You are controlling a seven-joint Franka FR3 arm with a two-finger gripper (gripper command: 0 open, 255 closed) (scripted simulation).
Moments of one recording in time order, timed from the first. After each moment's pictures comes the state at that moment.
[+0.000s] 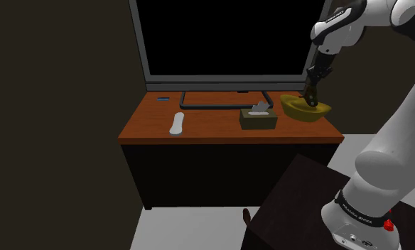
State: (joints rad) arm -0.40 0.04 -0.59 -2.00 0.06 2.14 -0.32
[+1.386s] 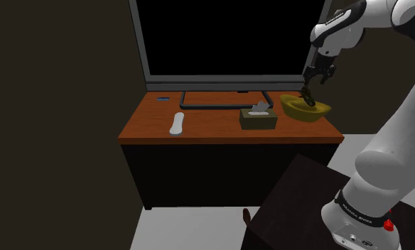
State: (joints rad) arm -0.39 0.04 -0.59 -2.02 0.05 2.15 -0.31
